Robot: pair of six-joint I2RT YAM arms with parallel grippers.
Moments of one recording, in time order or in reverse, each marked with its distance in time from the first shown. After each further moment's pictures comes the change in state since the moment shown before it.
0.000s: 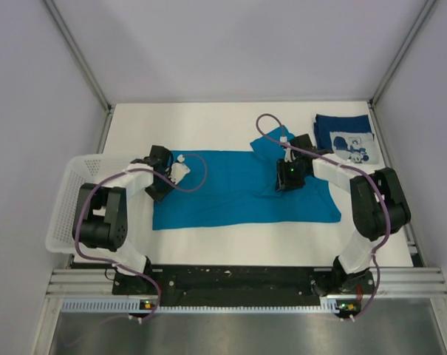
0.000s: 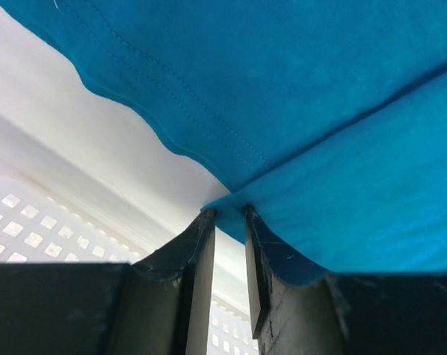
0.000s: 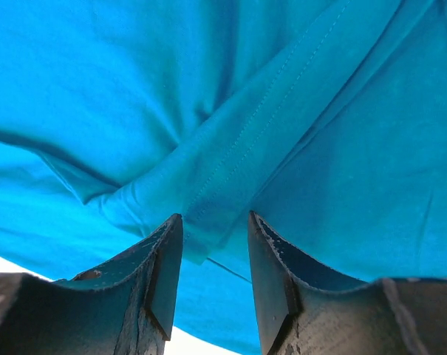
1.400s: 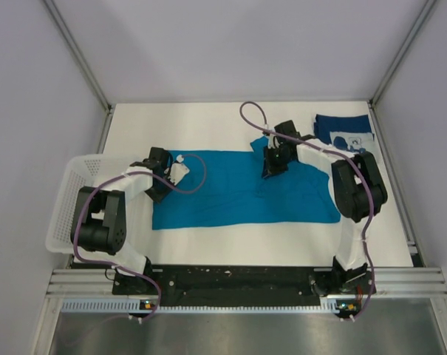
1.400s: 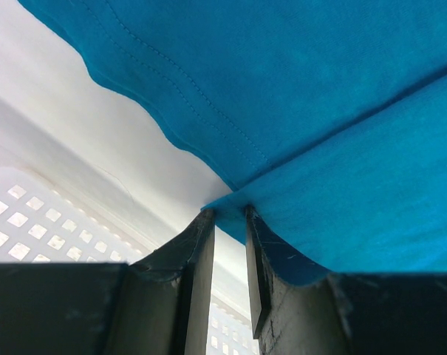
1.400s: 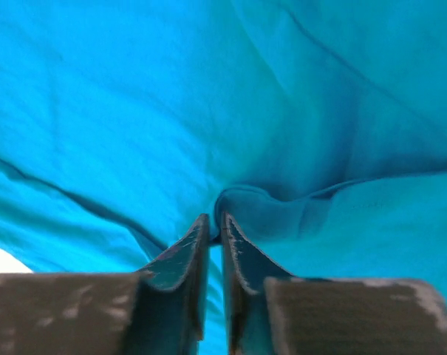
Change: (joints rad) left arm -0.001 -0.032 -0.040 0.048 -0.021 -0.013; right arm 0.060 0.219 0.265 -0.011 -0.101 -0.008
